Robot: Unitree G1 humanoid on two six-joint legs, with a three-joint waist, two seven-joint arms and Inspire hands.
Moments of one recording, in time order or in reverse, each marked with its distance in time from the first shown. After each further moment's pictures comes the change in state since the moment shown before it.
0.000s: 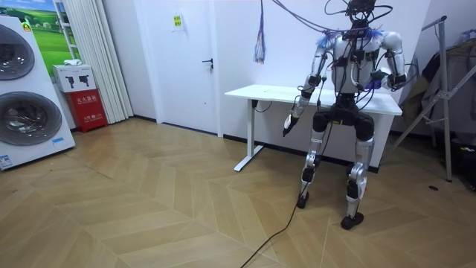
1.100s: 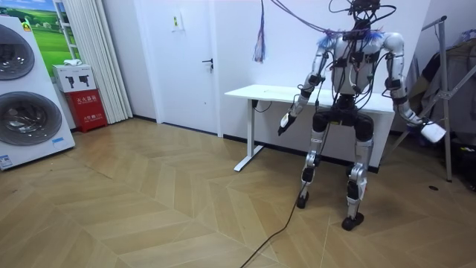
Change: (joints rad) left arm 0.066 -0.036 0.078 -0.005 -0.019 0.044 0.059; right arm 0.099 0.104 -0.294 0.849 1.118 0.064 -0.212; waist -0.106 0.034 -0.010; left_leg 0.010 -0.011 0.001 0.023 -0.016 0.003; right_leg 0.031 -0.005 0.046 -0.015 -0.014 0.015
